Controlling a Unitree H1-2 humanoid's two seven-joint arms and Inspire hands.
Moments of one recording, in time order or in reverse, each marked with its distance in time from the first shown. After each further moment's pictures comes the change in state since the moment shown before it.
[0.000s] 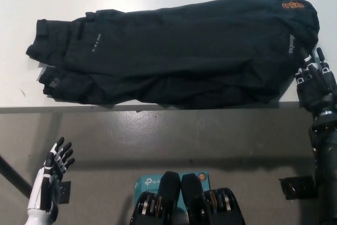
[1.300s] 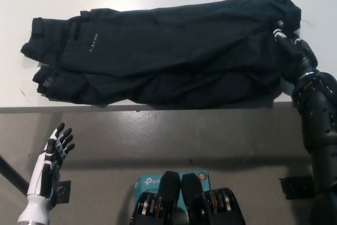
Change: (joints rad) left_arm -0.060 0.015 -0.001 0.000 0.020 0.000 0.000; right_arm -0.142 -0.024 0.224 -0.022 -0.234 0.164 -0.254
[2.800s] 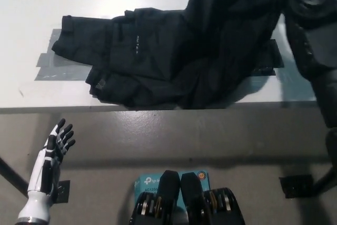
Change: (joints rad) left_arm -0.019 0.001 -0.003 -0.001 0.000 0.002 -0.002; right_arm -0.370 -0.090 0.532 -0.003 -0.424 -0.220 0.120
